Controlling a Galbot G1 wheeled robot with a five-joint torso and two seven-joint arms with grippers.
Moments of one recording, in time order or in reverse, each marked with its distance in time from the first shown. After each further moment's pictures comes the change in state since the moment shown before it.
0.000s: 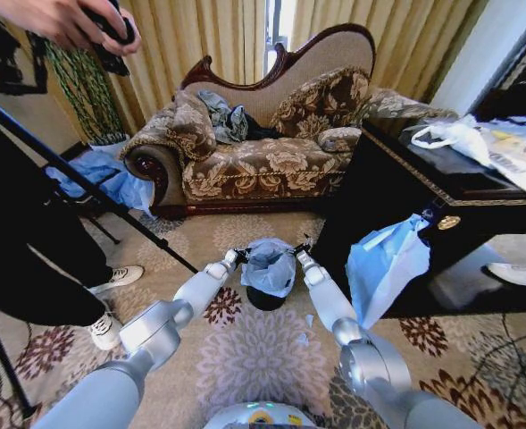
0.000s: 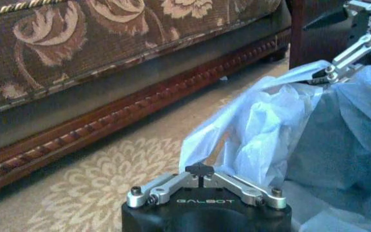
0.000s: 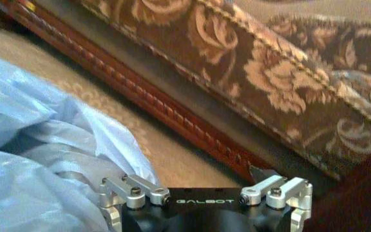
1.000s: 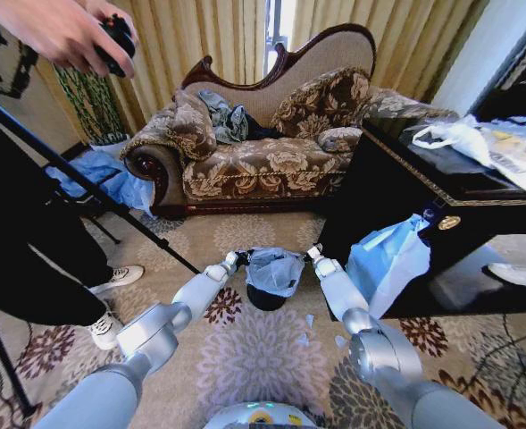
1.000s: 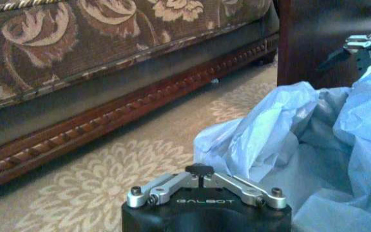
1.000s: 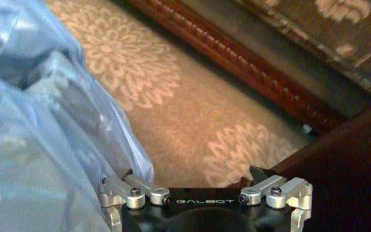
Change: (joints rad) left arm 0.017 0.020 0.007 -0.027 -0.009 -0.014 0.032; right arm 0.044 -0.079 -0.006 -0.046 0.019 -0.235 -0.262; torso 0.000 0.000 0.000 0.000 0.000
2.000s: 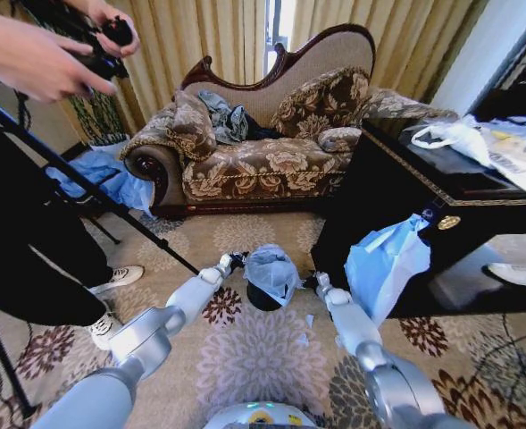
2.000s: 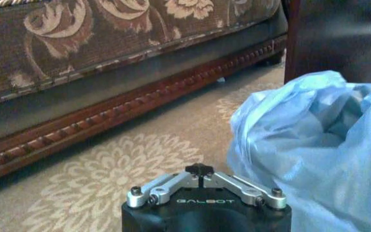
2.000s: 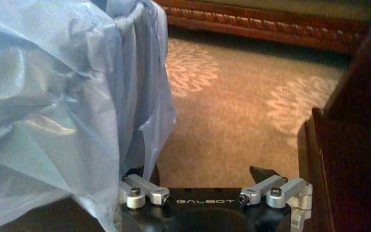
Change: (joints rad) left arm 0.029 0.048 -0.008 -0.045 -0.038 0.001 0.003; right arm -0.255 -0.071 -0.083 0.090 0.520 0.158 -0.144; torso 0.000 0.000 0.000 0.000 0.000
